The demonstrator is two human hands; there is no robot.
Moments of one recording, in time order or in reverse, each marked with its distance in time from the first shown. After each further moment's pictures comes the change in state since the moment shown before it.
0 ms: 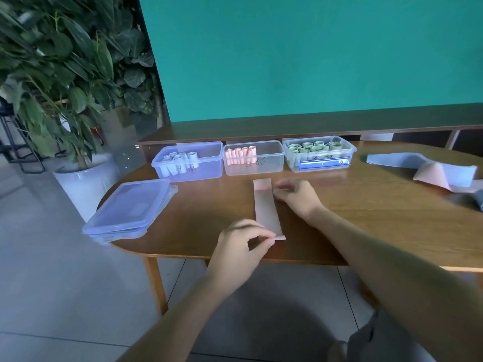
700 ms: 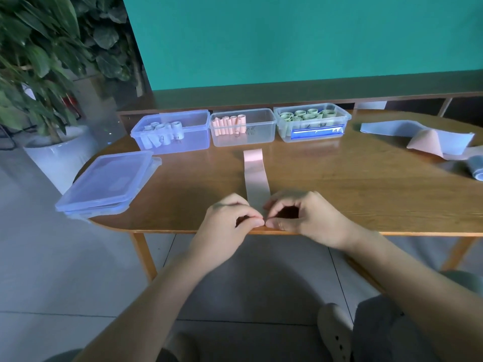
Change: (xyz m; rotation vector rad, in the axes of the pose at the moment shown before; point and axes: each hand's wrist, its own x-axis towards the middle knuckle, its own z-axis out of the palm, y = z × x) left_hand -0.002 -0.012 -0.005 0.040 -0.127 0.052; right_hand -0.116 -0.015 -0.029 -0.174 -0.383 -0.357
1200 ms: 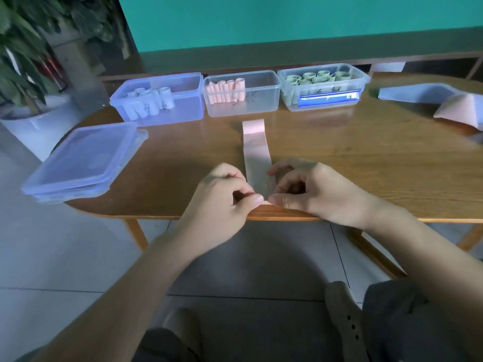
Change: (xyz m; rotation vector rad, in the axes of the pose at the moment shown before) left_hand 0.011 -0.002 -0.007 0.100 -0.095 -0.086; right_hand 0.016 0.008 -0.007 -0.066 -0.066 0.139
